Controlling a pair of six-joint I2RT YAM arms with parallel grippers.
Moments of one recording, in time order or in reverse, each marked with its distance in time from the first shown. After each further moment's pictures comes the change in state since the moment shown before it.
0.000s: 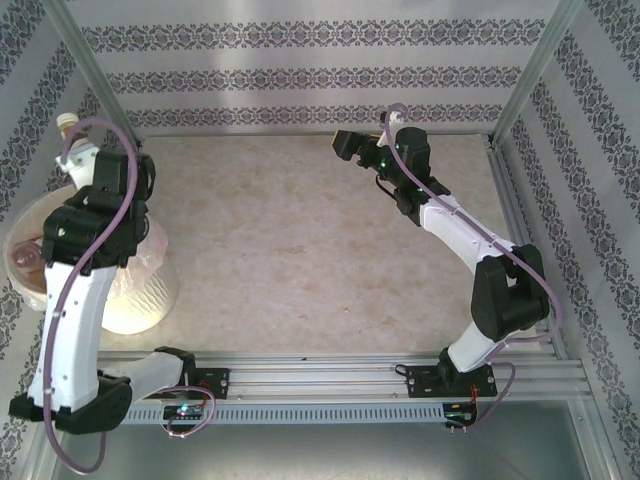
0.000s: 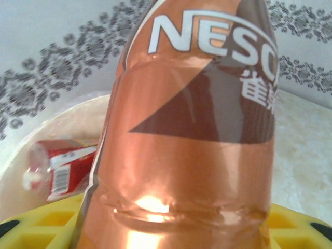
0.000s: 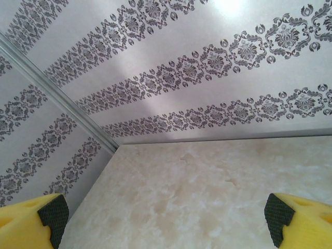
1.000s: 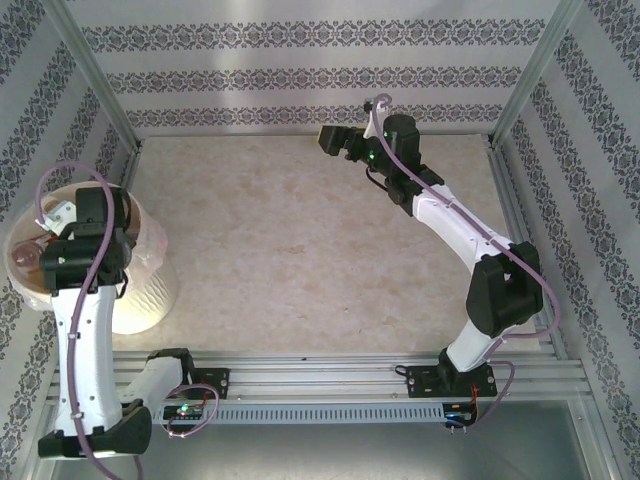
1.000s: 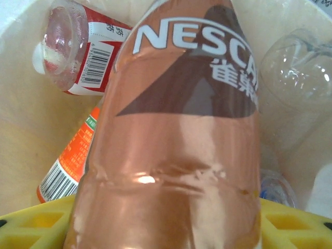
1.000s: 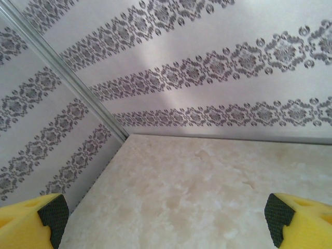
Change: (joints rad) left arm 0.356 -0.147 -0.301 0.010 0.312 -0.121; right arm 0.053 0.029 0.123 -0.143 -0.006 -0.068
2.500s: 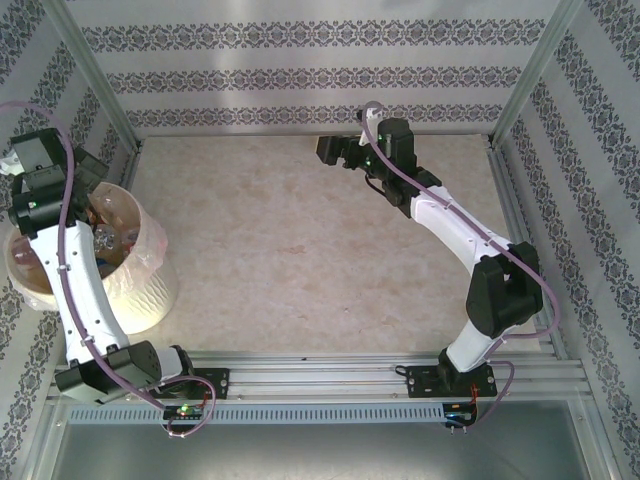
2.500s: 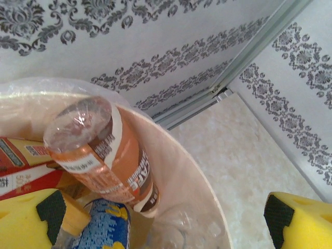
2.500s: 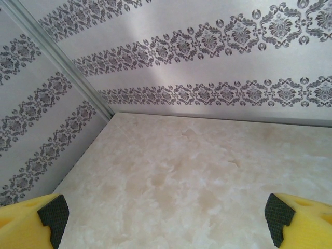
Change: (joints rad) left arm 0.317 0.283 0.233 0.357 0.332 0.123; right arm 0.027 0.000 0.016 -0.092 0.024 -0.073
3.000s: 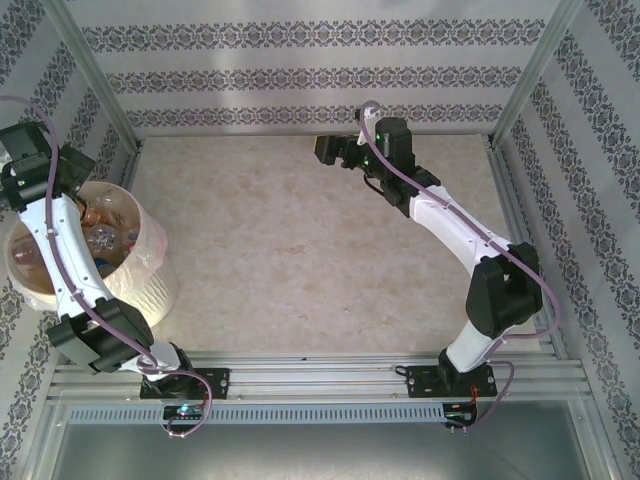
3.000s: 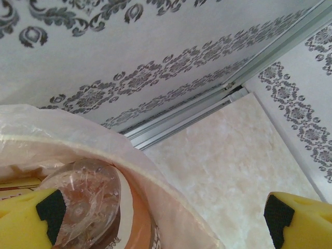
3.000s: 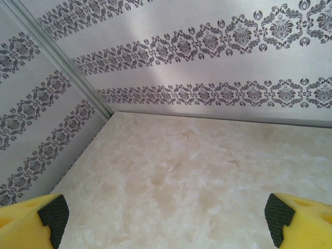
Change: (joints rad) left arm 0.101 0.171 0.009 0.074 0.104 -0.012; right arm 0.008 0.000 0.013 -0.021 0.015 -0.009
